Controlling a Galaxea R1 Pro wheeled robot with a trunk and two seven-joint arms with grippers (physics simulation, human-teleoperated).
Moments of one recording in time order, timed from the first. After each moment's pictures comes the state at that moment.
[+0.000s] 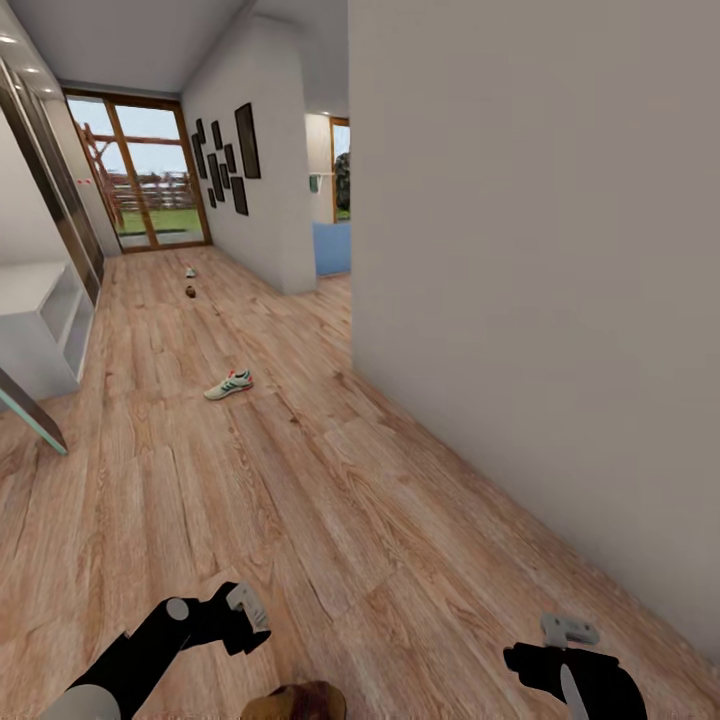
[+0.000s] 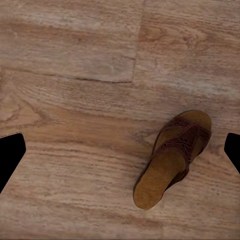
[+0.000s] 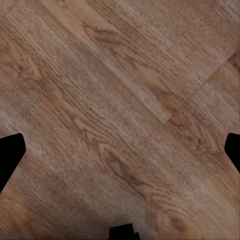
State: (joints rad) left arm -0.52 0.15 -0.12 -0.55 -0.49 0.02 -0.61; right arm -0.12 0.00 -0.19 -1.31 0.00 0.84 -0.01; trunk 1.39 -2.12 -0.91
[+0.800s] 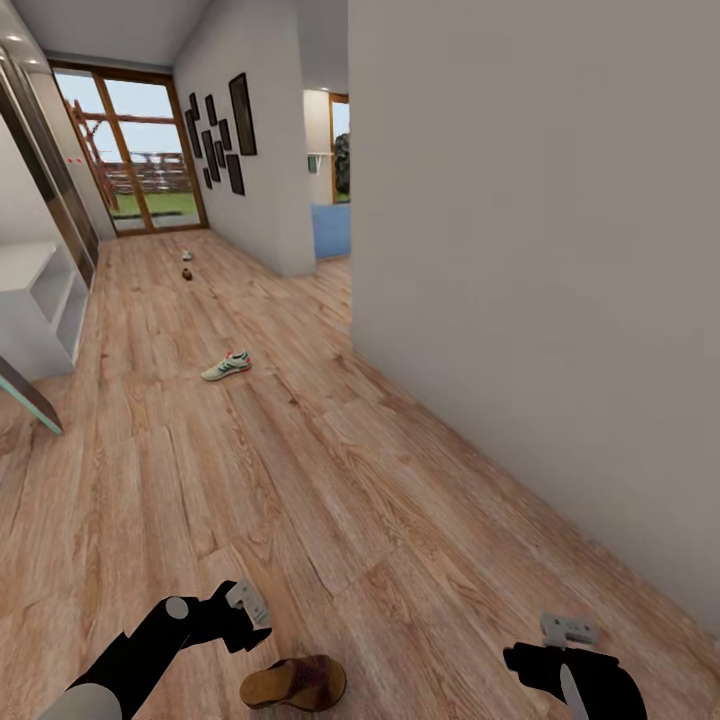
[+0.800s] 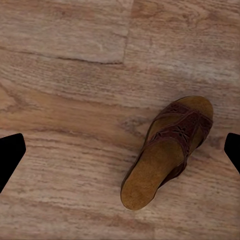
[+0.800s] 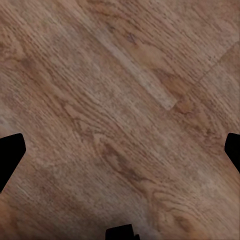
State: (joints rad) left arm -0.52 0.14 -0.10 -0.55 -0.49 0.02 -0.61; right arm -0.12 0.00 -0.19 -1.31 0.00 0.84 -0.01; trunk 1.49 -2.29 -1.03
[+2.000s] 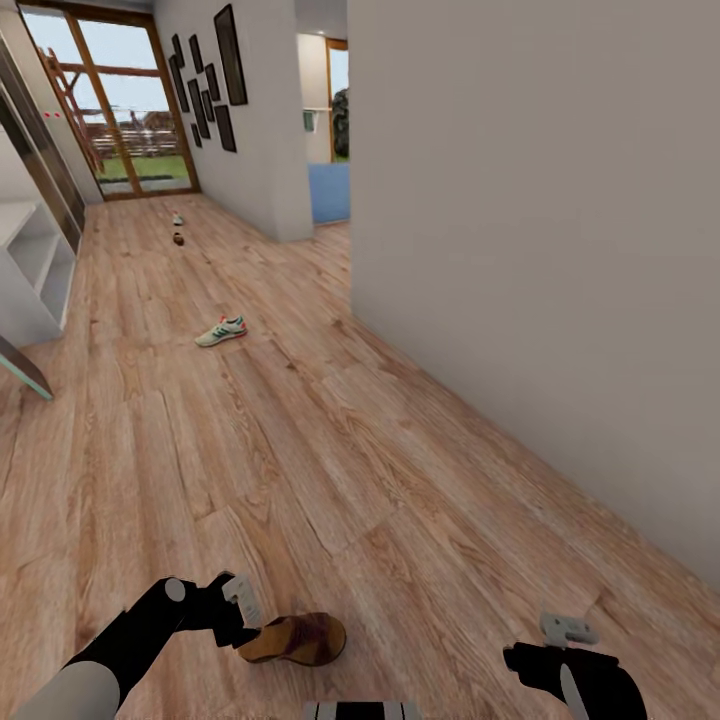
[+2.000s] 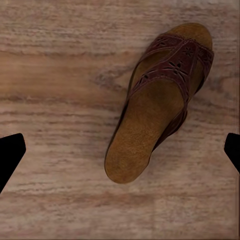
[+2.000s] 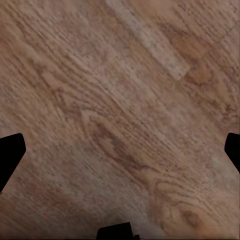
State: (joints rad) left arm -0.57 0.16 -0.10 -0.56 -0.64 0.03 -0.73; right arm -0.12 0.00 -0.19 -1.31 0.00 0.84 -0.01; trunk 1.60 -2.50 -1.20
